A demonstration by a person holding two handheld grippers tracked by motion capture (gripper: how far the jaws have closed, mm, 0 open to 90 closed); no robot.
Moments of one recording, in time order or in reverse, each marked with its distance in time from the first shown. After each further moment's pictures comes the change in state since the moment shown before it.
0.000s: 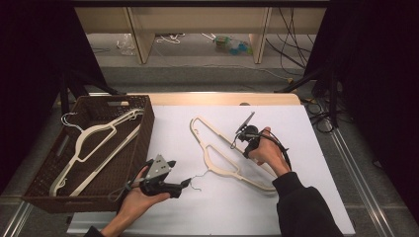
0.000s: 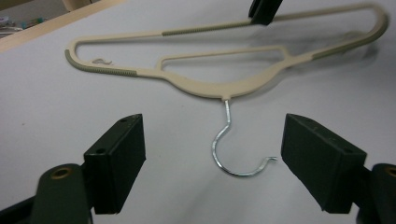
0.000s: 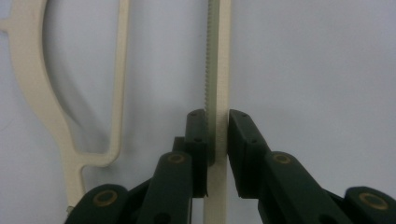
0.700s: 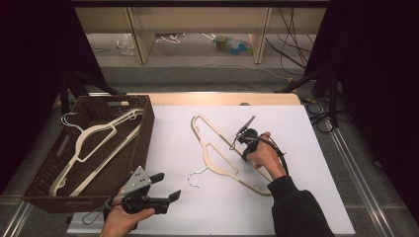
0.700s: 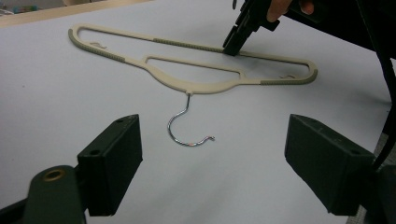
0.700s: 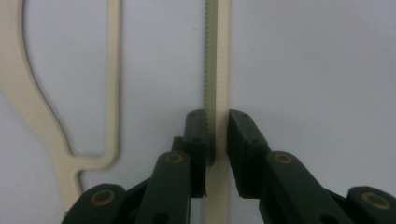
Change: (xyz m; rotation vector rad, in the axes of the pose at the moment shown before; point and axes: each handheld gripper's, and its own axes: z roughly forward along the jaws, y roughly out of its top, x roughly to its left) left arm -0.020 -0.020 -0.059 -0.113 -0.042 -0.198; right arm 0.000 -0.004 0.020 -0.004 0.009 0.080
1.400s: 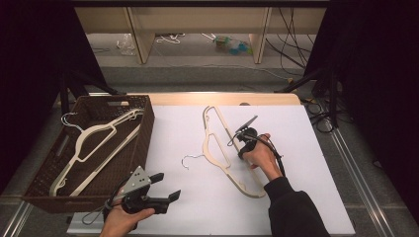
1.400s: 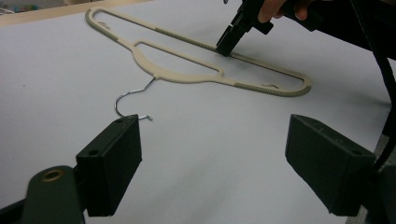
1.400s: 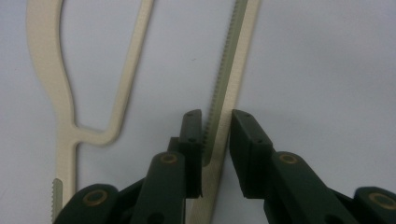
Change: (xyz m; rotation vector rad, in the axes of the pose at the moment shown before) left arm 0.000 0.000 0.000 0.001 0.000 -0.003; right arm 0.002 0.002 0.004 -0.077 0.018 0.111
